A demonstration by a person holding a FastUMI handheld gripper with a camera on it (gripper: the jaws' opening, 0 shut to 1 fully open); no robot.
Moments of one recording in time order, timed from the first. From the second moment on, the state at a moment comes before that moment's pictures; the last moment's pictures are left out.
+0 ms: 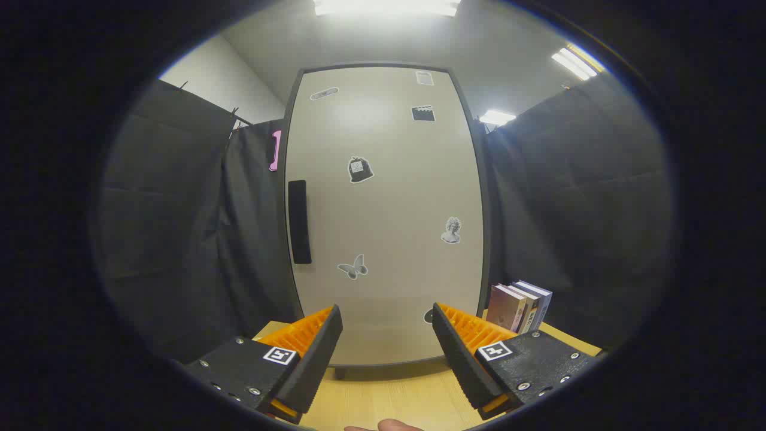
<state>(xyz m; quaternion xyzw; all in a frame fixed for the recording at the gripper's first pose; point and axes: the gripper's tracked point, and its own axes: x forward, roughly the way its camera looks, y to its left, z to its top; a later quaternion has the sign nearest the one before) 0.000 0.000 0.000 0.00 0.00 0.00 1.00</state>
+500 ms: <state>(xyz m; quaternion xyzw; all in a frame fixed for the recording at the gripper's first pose) -0.011 0.008 -0.005 -0.02 0.00 0.02 1.00</state>
